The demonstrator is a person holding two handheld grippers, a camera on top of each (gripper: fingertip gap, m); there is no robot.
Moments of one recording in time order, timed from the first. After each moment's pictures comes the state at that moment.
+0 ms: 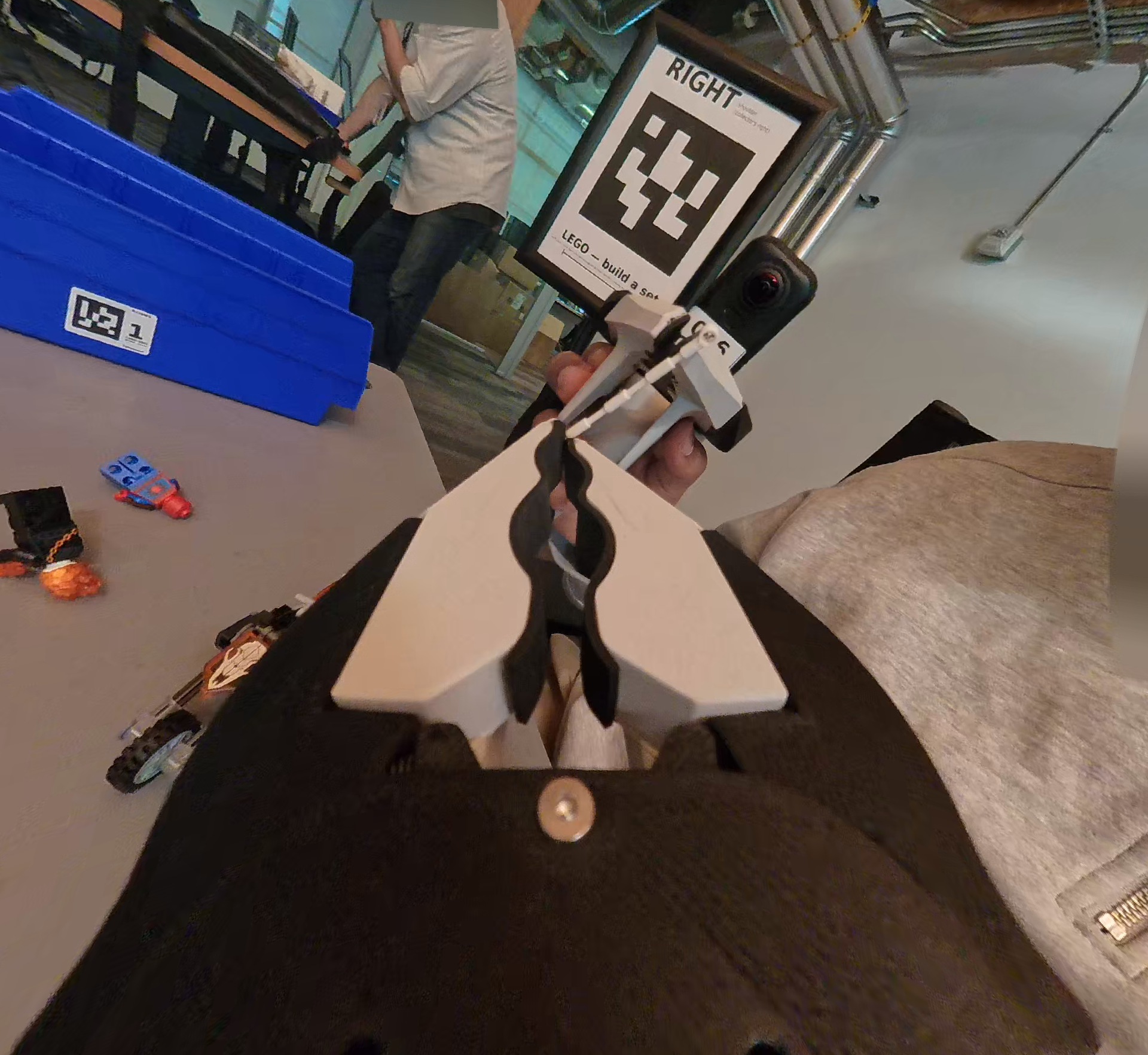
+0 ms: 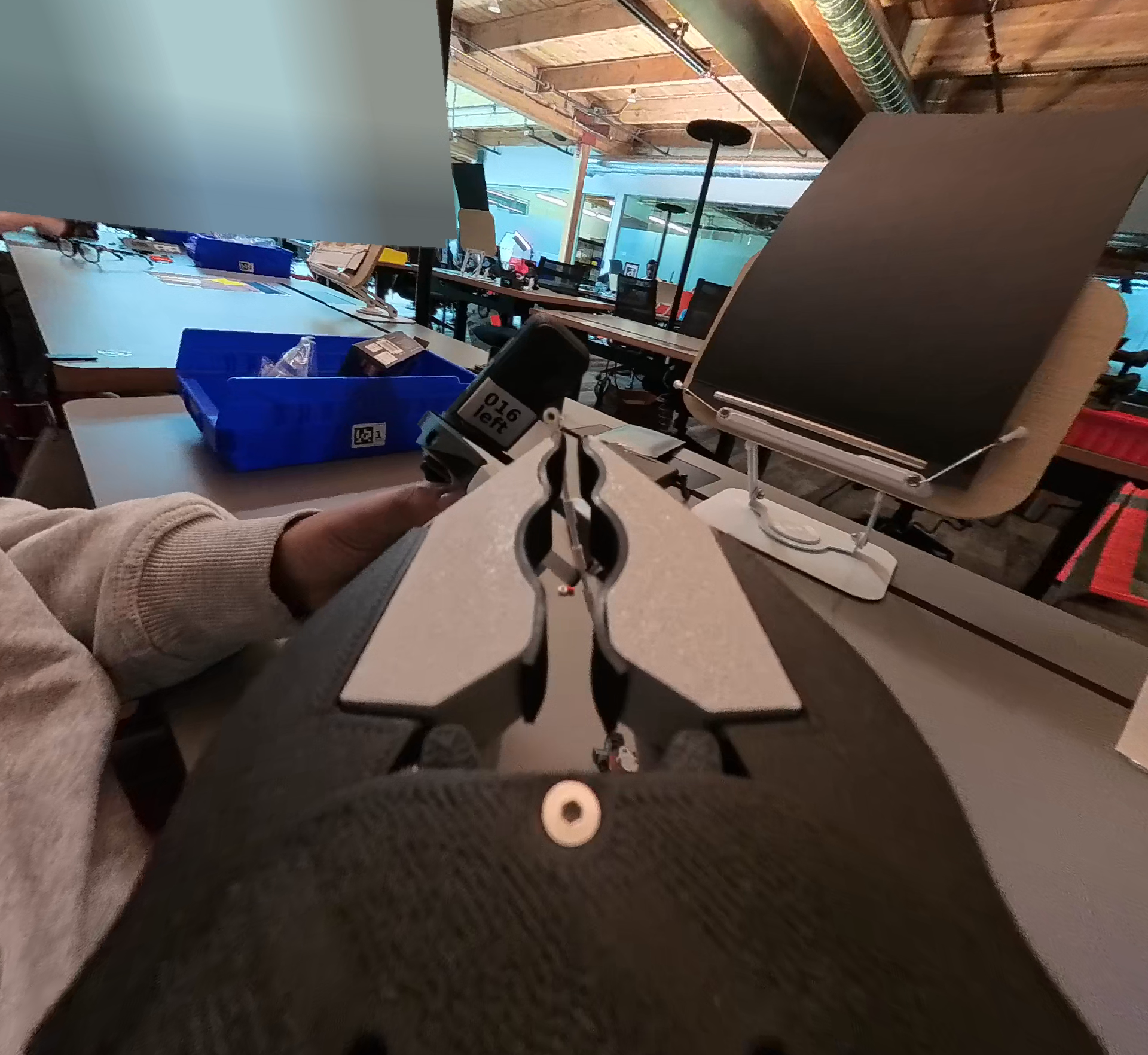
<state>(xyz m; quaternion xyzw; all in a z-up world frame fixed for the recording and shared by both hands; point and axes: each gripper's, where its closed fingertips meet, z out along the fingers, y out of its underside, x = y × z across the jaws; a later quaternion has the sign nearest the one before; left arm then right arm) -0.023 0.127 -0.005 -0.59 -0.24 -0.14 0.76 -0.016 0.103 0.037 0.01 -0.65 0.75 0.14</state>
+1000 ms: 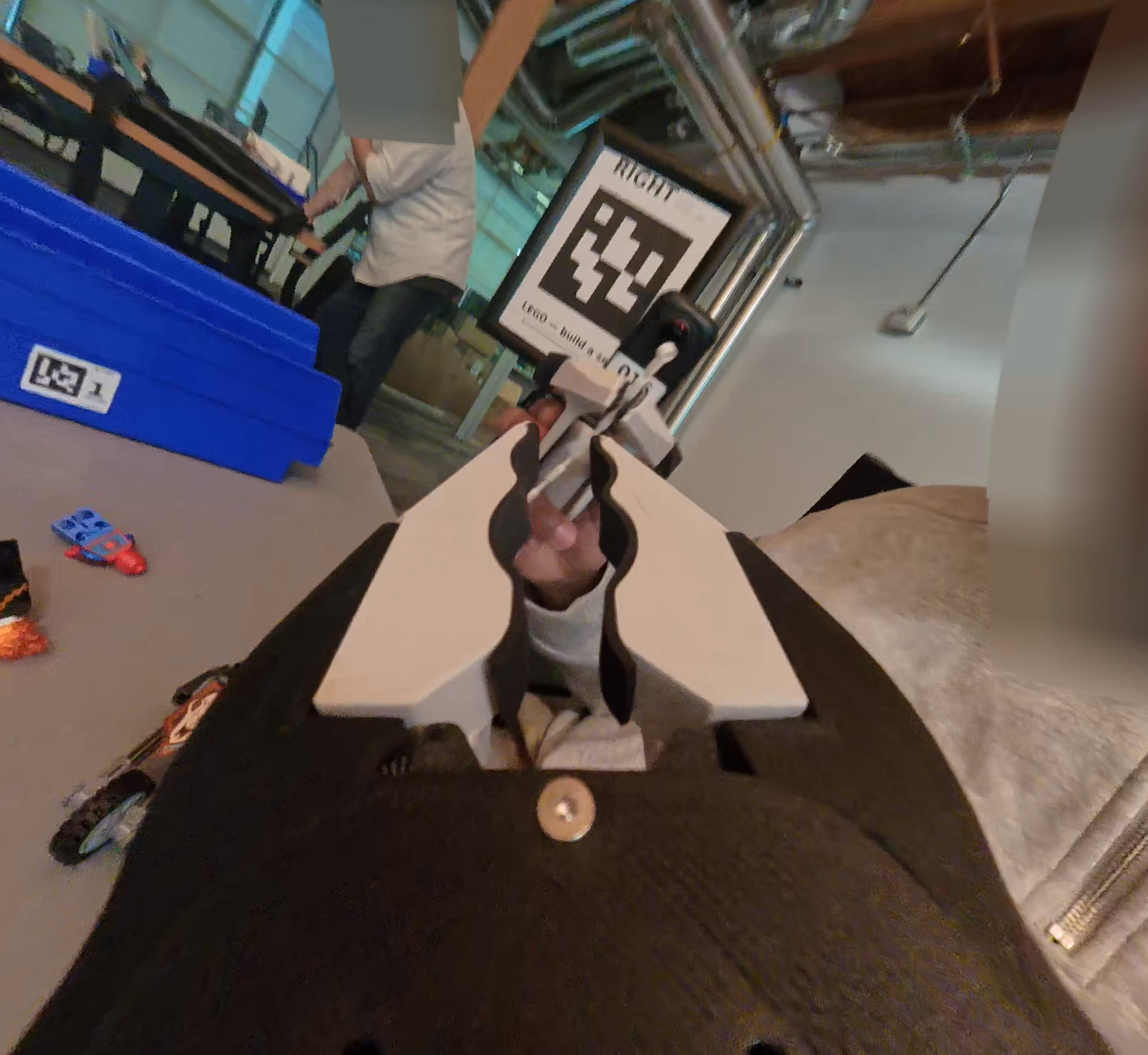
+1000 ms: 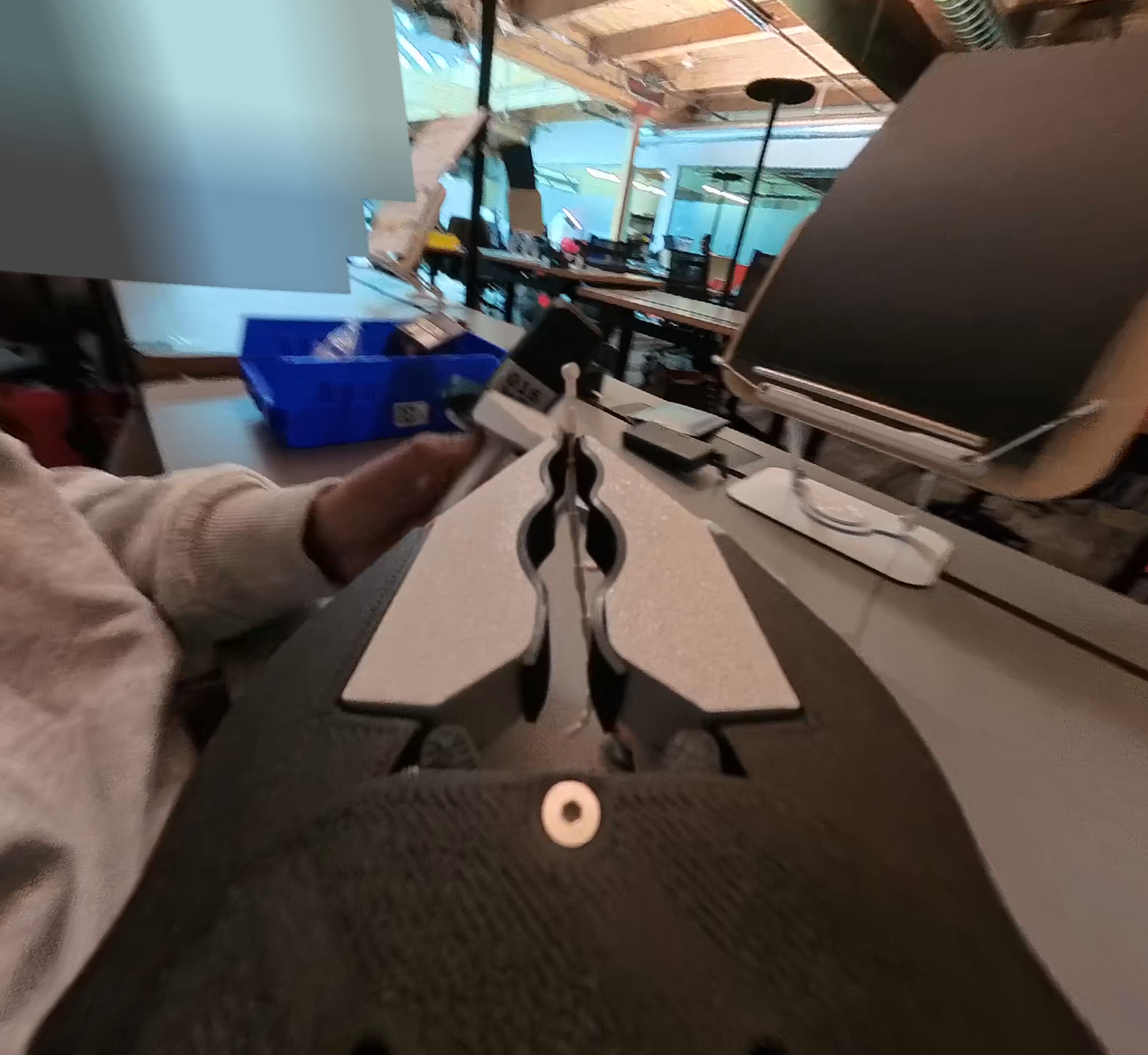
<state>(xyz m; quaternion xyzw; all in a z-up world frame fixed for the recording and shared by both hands) -0.022 0.113 0.013 -0.53 -0.23 -0.16 0.80 -0.016 0.109 0.030 0.02 -0.66 0.74 0.08</state>
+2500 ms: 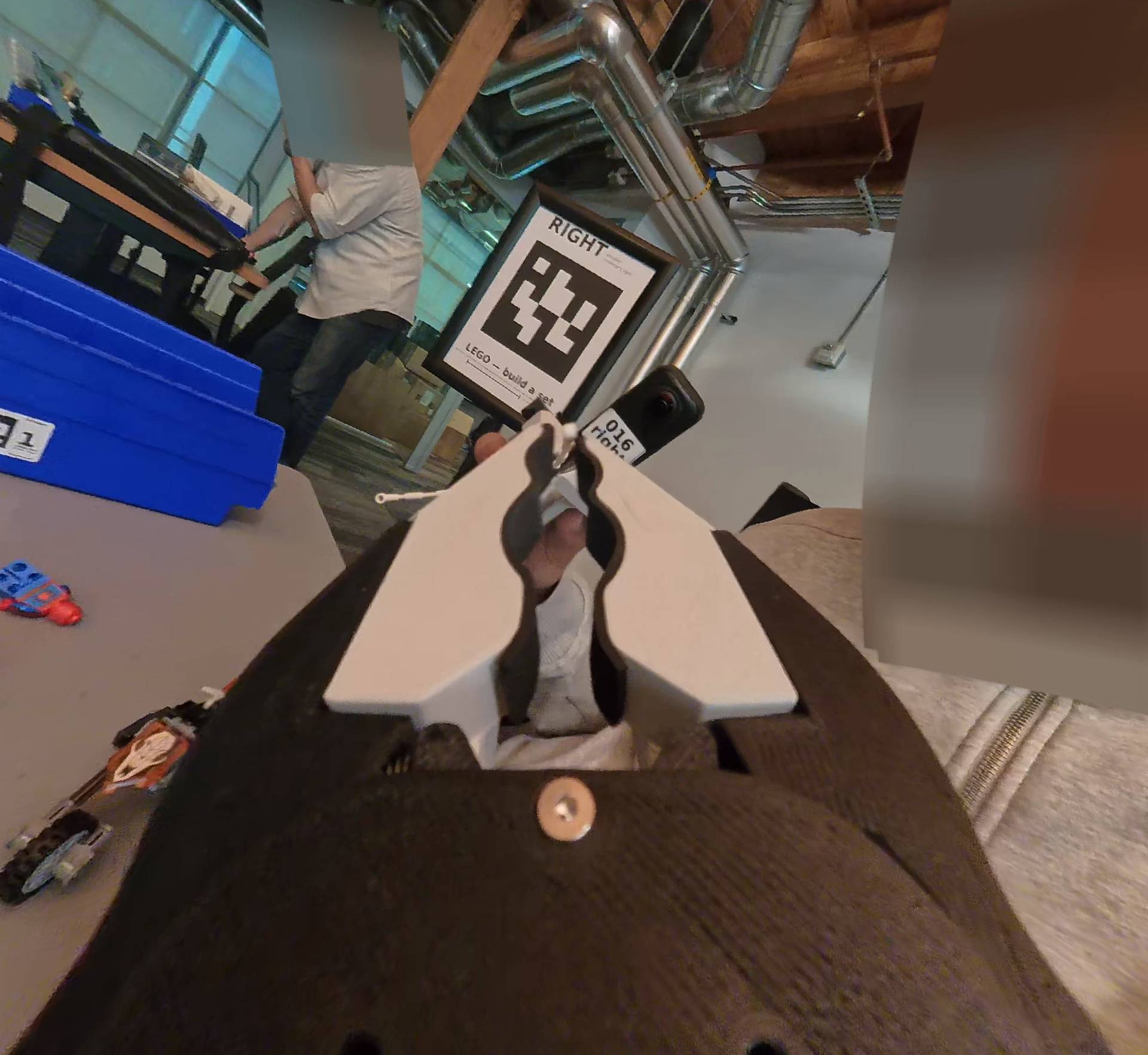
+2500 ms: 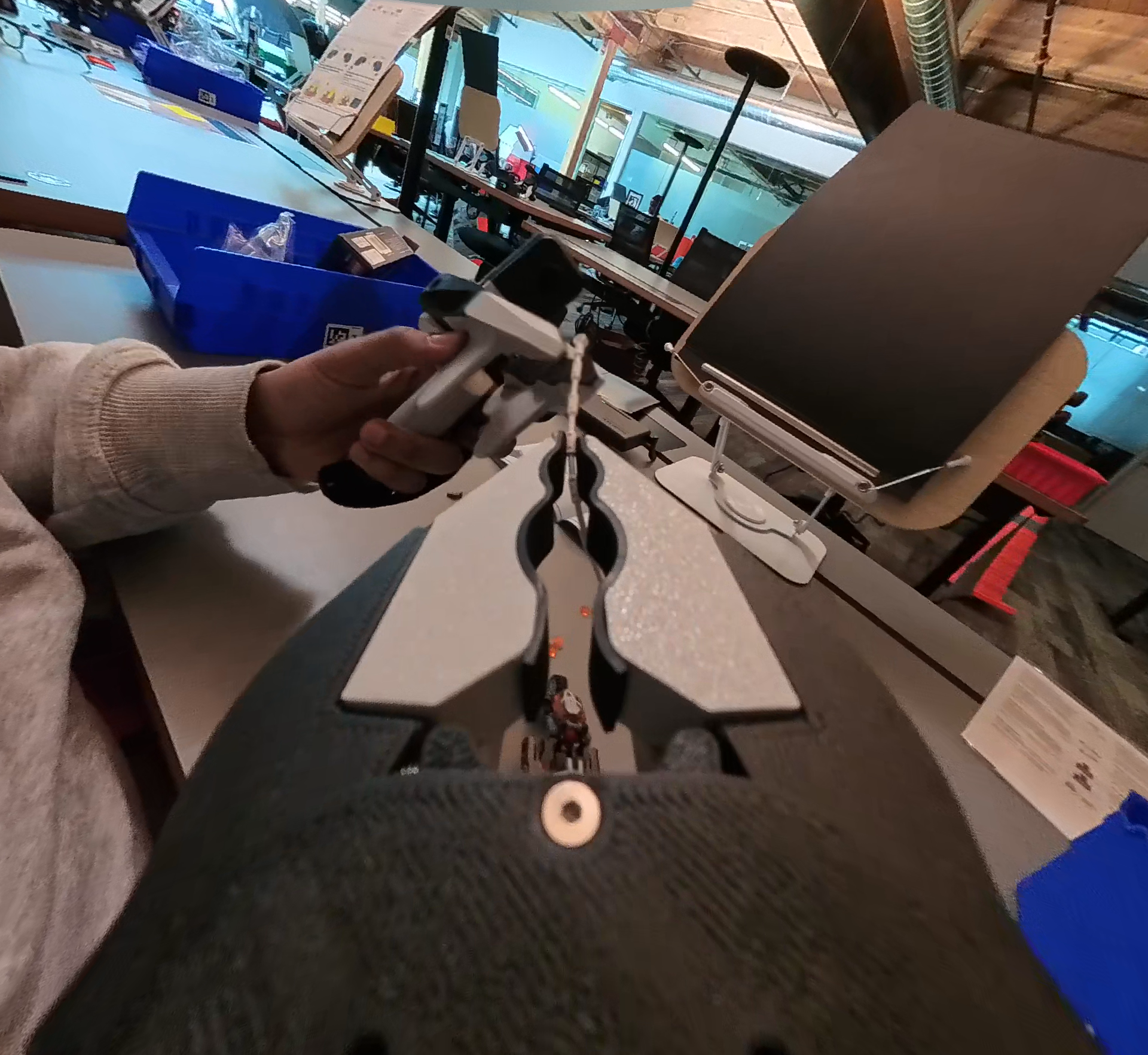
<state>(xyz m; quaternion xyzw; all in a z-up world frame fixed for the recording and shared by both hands) -0.009 0.085 0.046 -0.50 -0.21 -0.19 0.82 -0.008 0.107 0.032 0.07 -0.69 0.69 0.21</state>
